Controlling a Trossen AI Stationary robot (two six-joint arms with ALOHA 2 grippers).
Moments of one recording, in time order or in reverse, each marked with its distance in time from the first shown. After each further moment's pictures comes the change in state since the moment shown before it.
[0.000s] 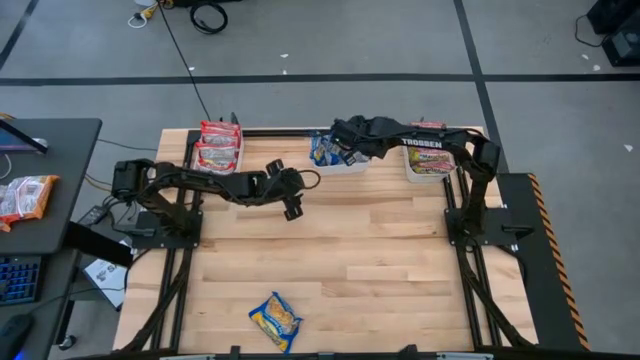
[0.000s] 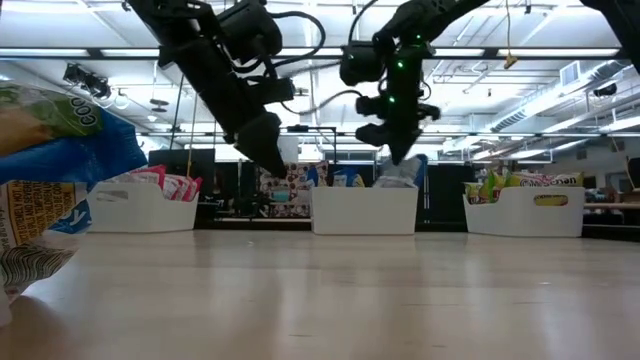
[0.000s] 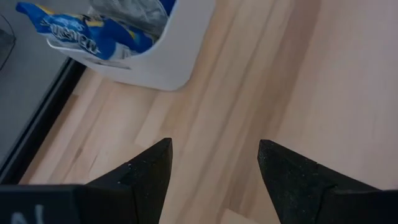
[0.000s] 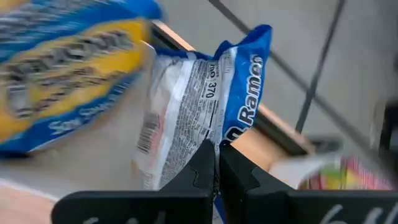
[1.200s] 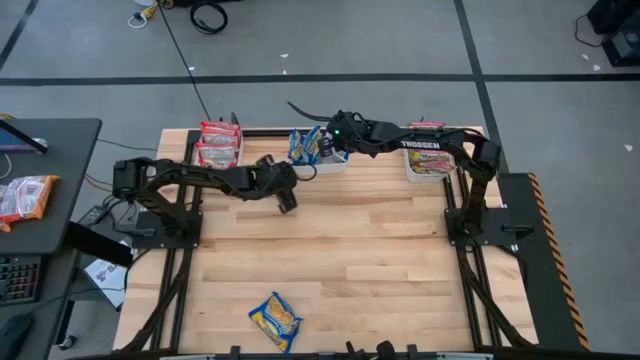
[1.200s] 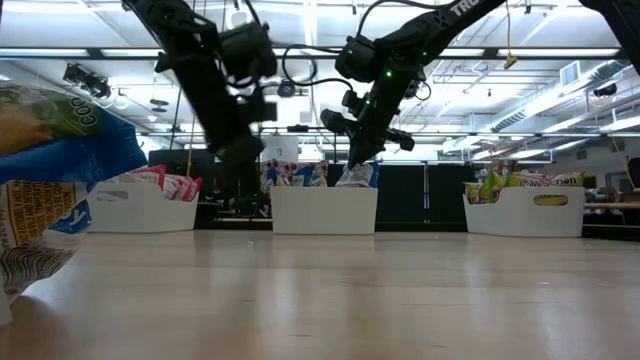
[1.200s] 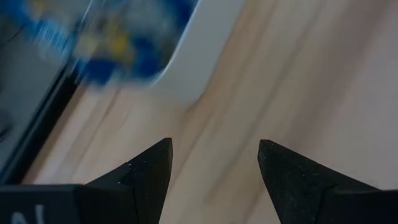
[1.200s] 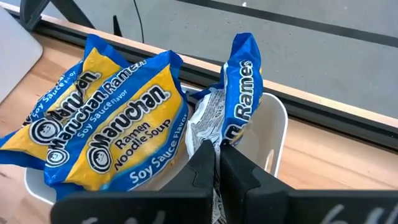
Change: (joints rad) left arm 0.073 0.000 0.000 -0.116 -0.036 -0.060; right arm -0.029 0.000 -0.108 0.547 -0.256 0.170
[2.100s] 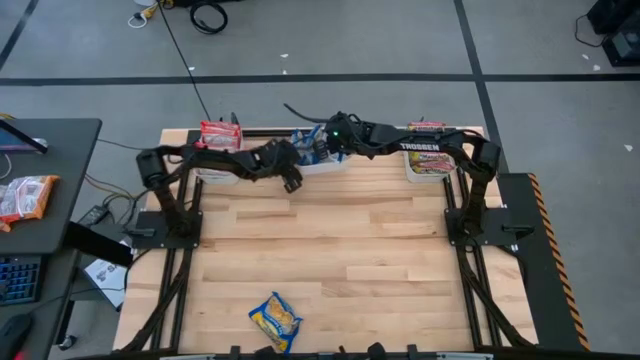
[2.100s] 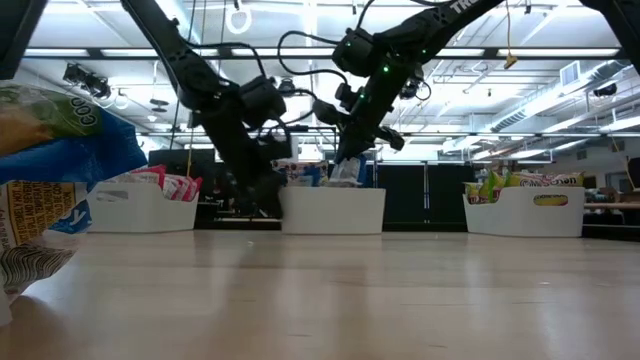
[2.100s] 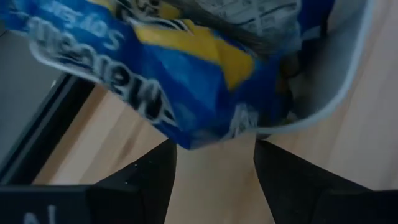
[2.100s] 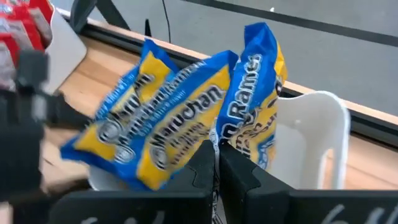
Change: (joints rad) left arm 0.266 0.200 0.000 0.298 0.168 0.209; right arm 0.021 0.001 0.000 0.074 -0.059 -0.031
